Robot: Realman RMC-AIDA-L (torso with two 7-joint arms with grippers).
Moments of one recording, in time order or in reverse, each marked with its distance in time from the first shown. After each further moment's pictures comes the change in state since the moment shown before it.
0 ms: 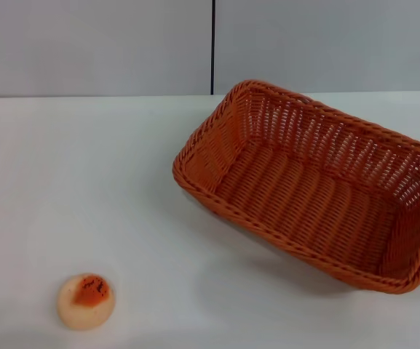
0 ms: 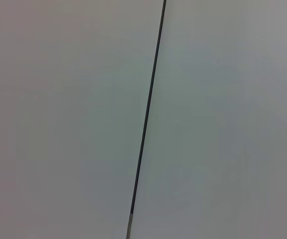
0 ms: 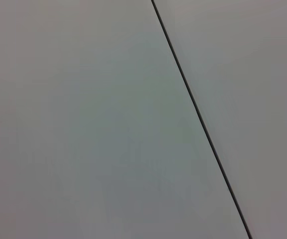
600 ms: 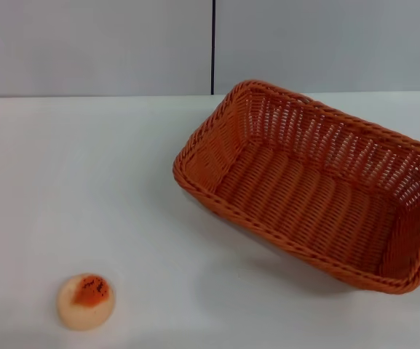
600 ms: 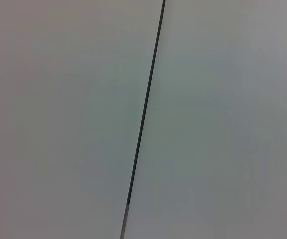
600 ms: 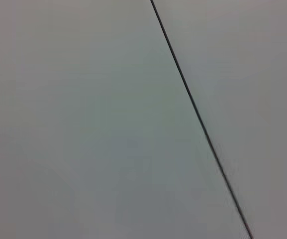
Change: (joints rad) left arm 0.014 -0.005 0.016 -0.017 0.002 -0.010 -0.002; right arm -0.033 -0.002 -0.003 -0.087 -0.019 0.055 0.091
